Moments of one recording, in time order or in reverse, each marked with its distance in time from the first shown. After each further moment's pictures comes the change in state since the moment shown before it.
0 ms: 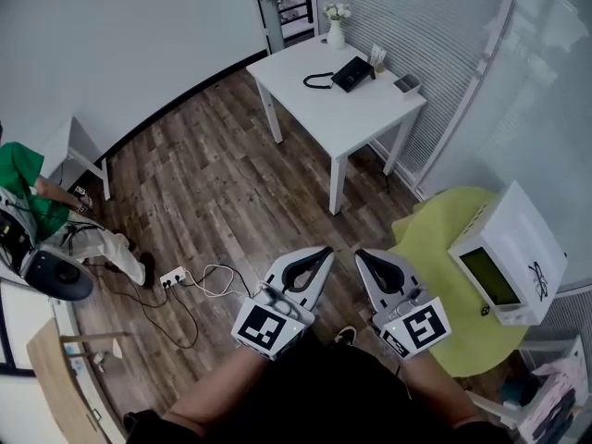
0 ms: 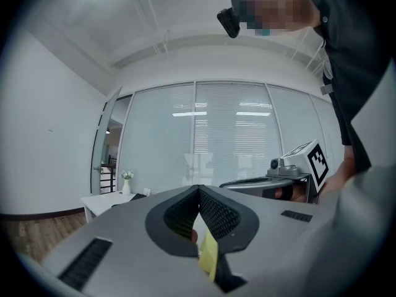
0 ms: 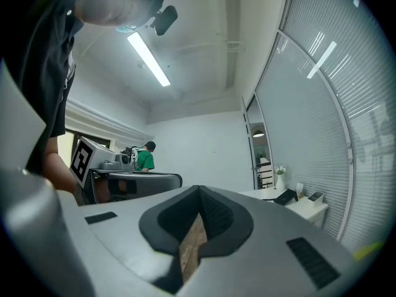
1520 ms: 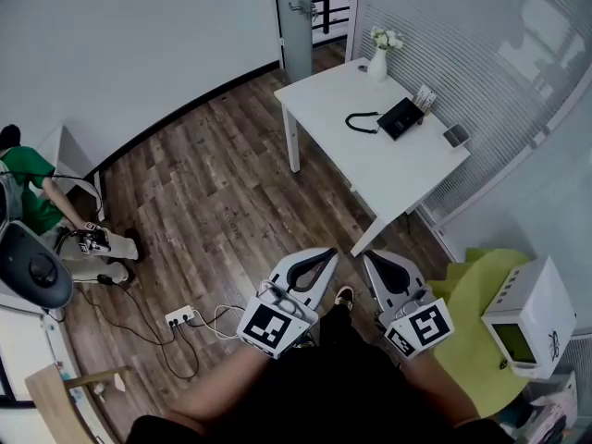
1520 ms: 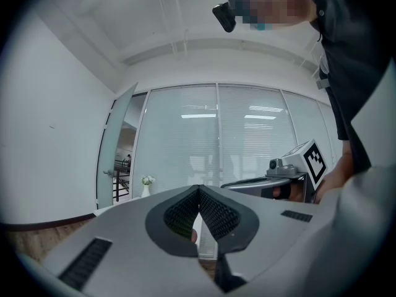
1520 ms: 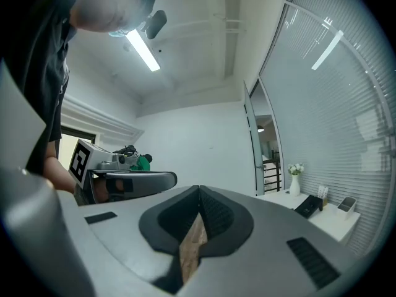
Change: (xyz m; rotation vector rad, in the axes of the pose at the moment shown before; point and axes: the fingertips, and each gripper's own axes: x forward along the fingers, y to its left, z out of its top) left arm 0.040 0.328 0.005 -0.012 -0.030 -0.014; right arm 0.322 -0.058 -0.005 0.007 0.036 -0.030
